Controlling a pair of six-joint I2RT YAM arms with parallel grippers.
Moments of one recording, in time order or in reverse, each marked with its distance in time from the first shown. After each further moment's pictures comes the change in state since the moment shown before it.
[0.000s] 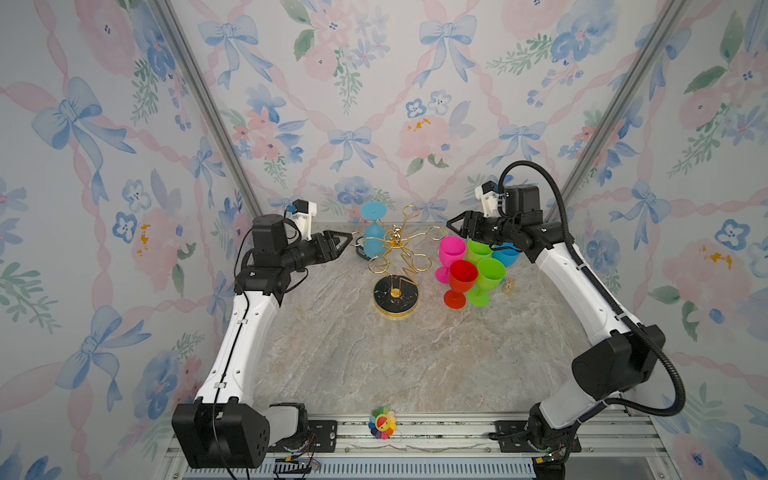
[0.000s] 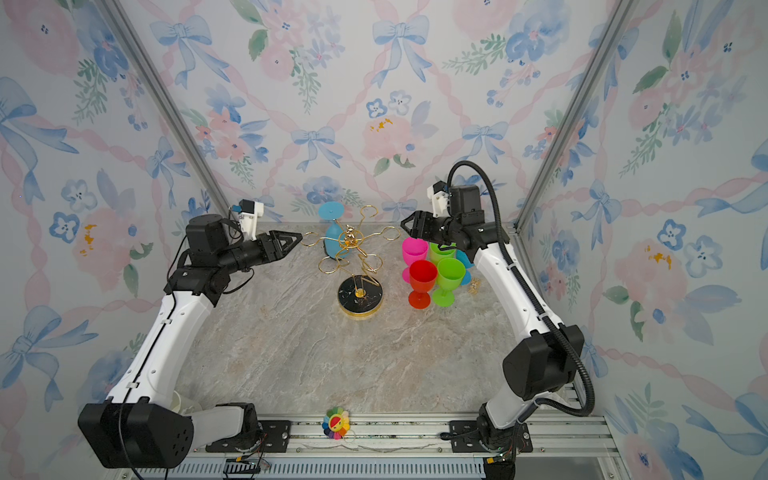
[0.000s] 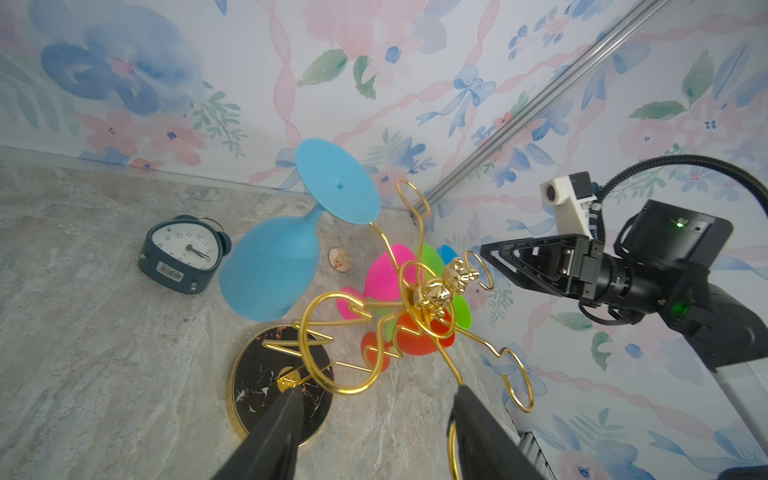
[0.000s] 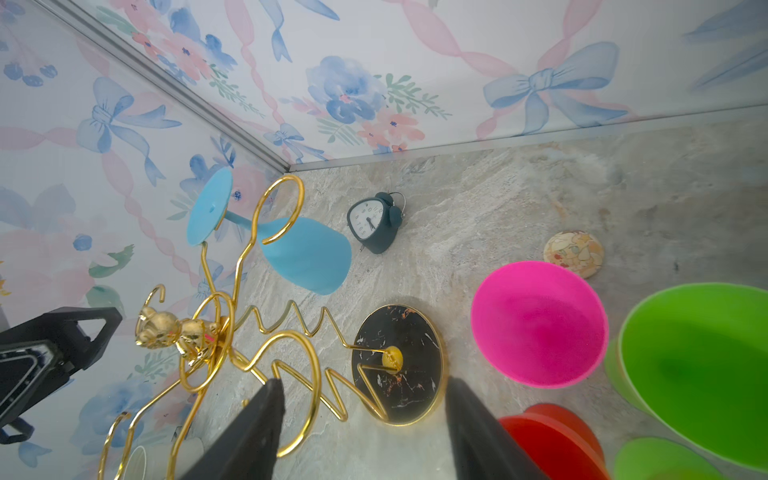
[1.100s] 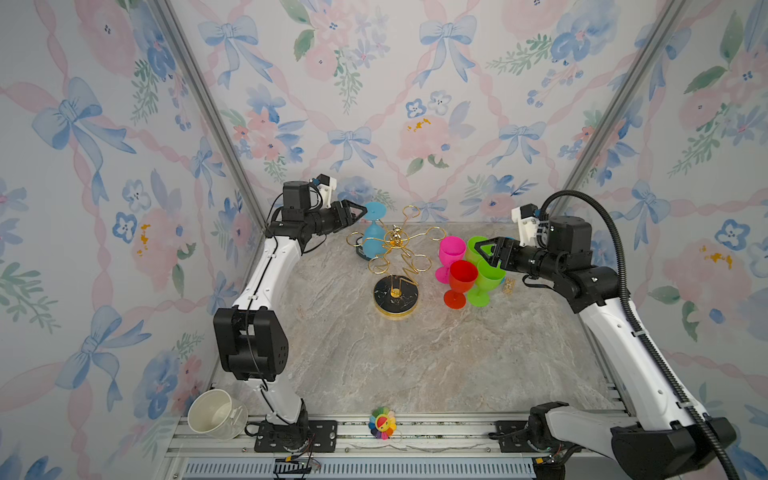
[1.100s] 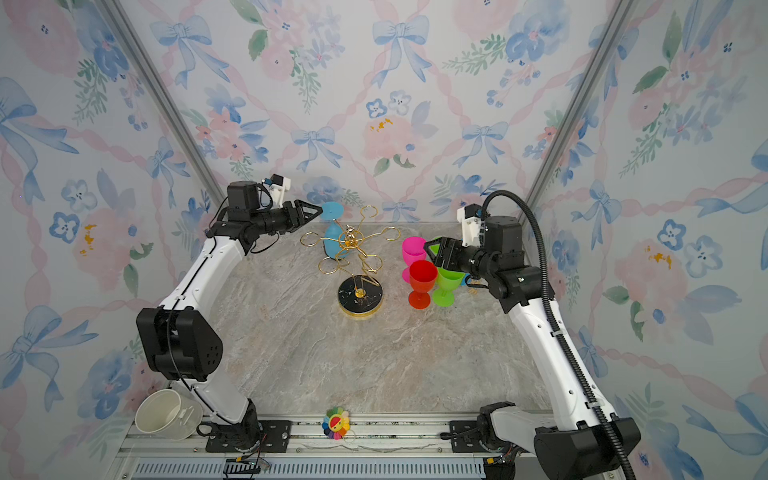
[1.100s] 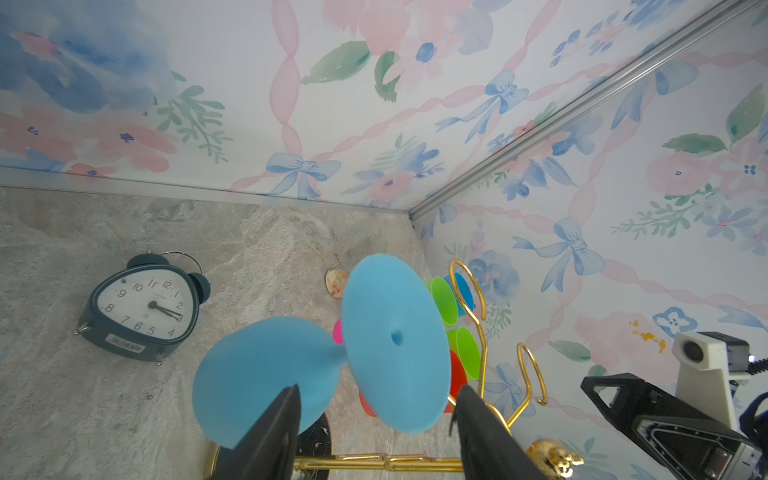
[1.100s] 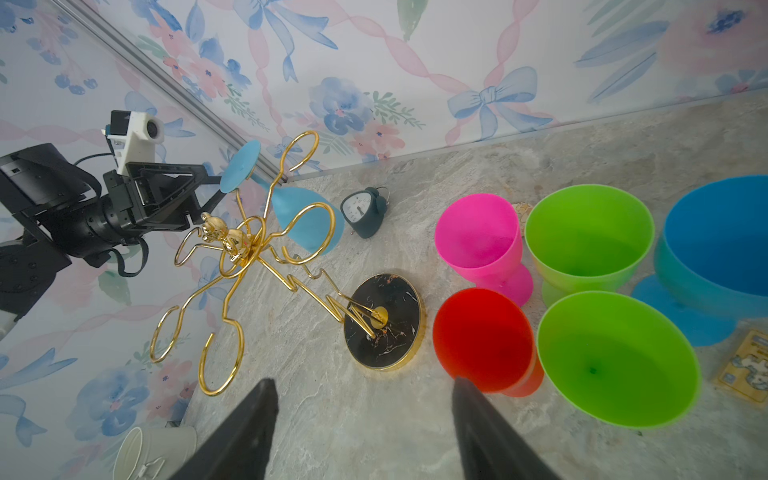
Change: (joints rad) left arm -0.082 0.490 0.412 0.000 0.031 -0.065; right arm -0.037 -0.398 -0.353 0.011 0.027 -0.006
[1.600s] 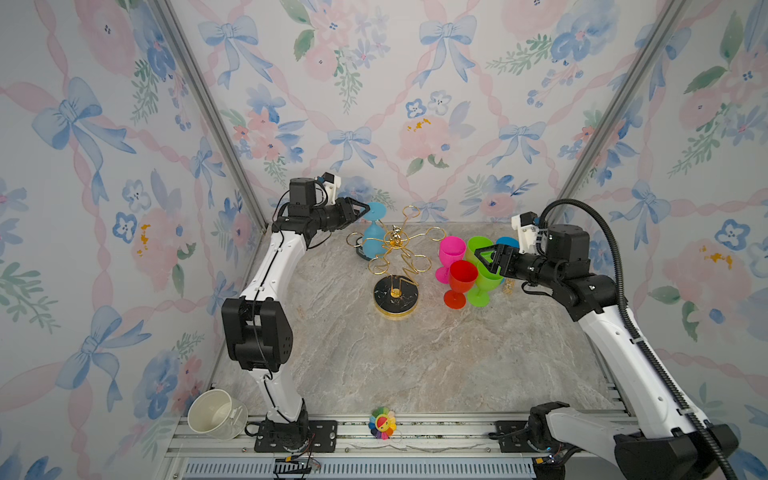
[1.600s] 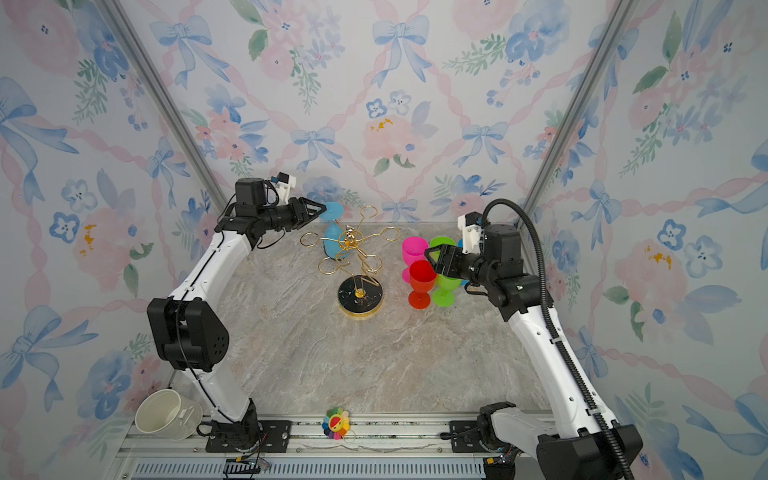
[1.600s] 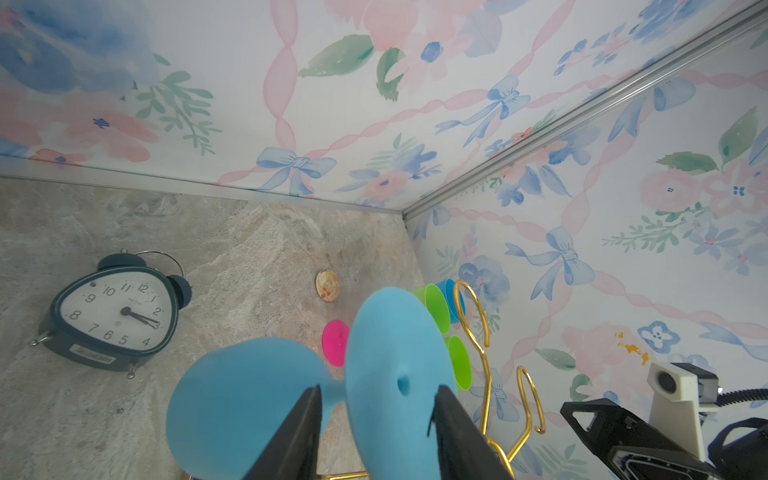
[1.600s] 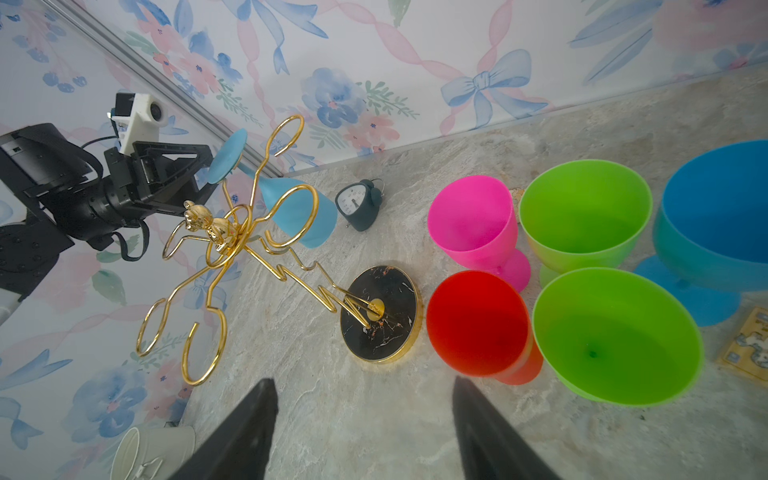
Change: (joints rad) left arm -0.013 0.071 0.072 0.000 0.014 -0.056; right arm 0.000 -0.043 -0.082 0.037 0.006 0.019
